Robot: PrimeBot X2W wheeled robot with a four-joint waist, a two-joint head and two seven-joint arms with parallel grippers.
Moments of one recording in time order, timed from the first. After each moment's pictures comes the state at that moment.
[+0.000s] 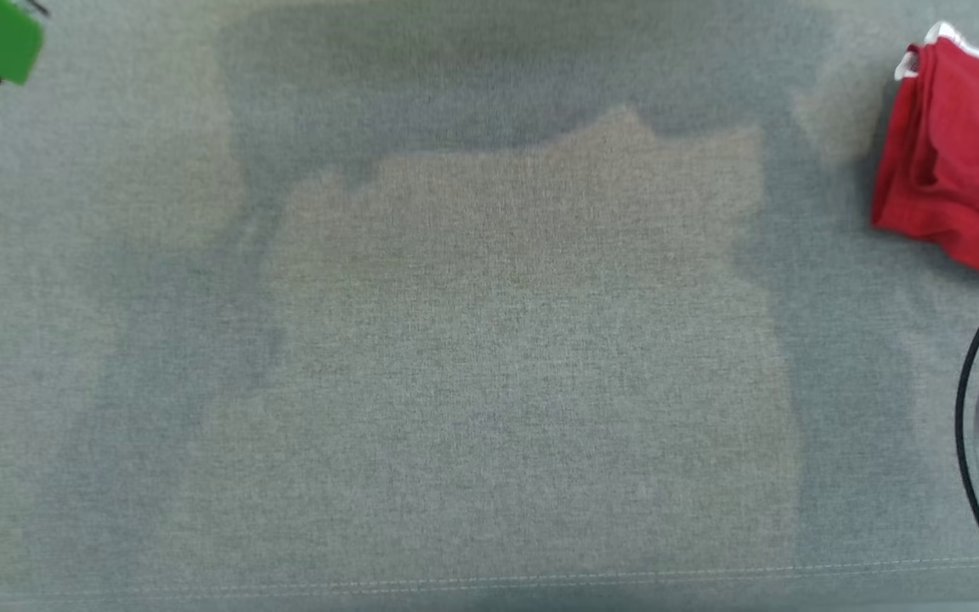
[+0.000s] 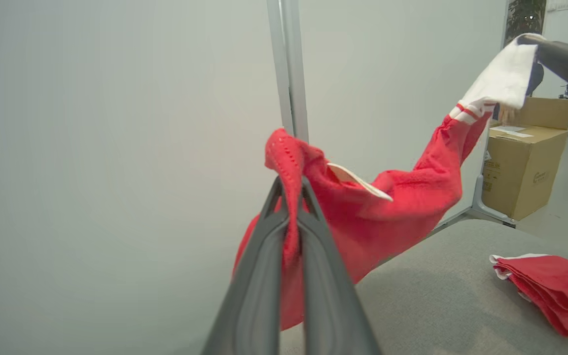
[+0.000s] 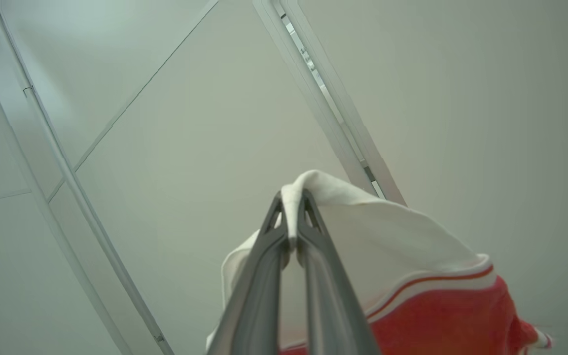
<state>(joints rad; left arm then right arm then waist) -1.09 0.59 -0.52 -0.07 -0.90 -0.01 0.14 -1.09 -0.16 0.10 0.04 0.71 -0.13 0.16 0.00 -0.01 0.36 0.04</state>
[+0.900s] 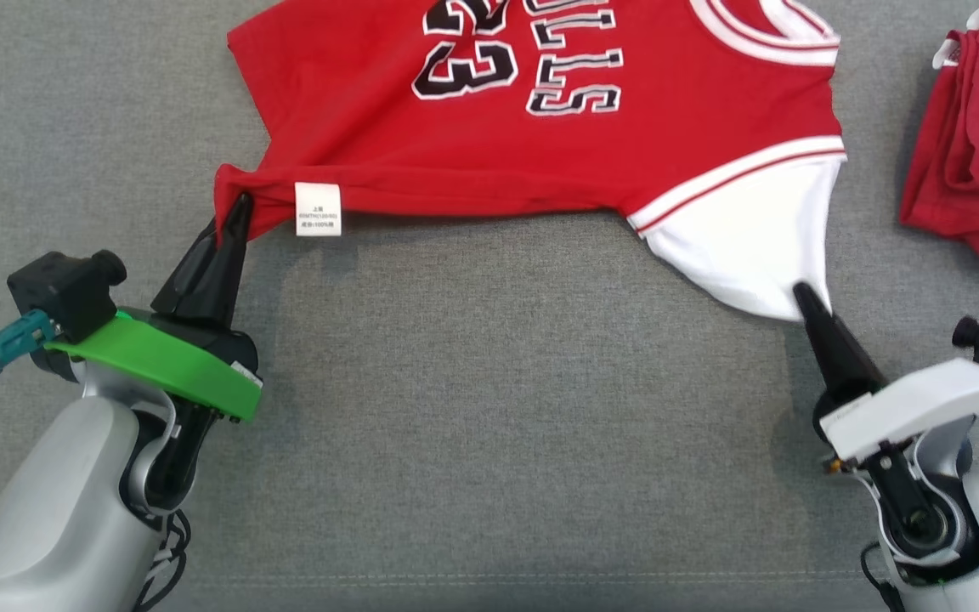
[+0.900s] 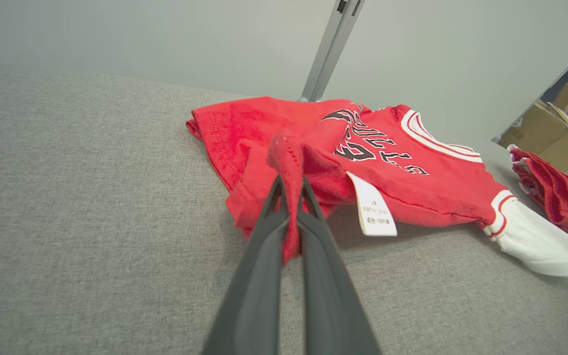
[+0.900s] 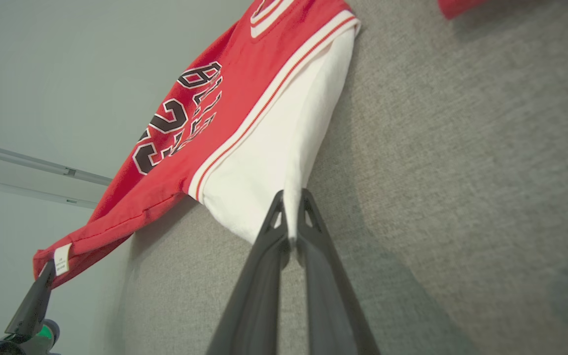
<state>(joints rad) -0.49 0.37 -0.54 0.24 -0.85 -0.09 -0.26 -0.07 -0.13 0.11 -0.06 0.91 -0.03 0.11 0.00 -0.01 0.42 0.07</state>
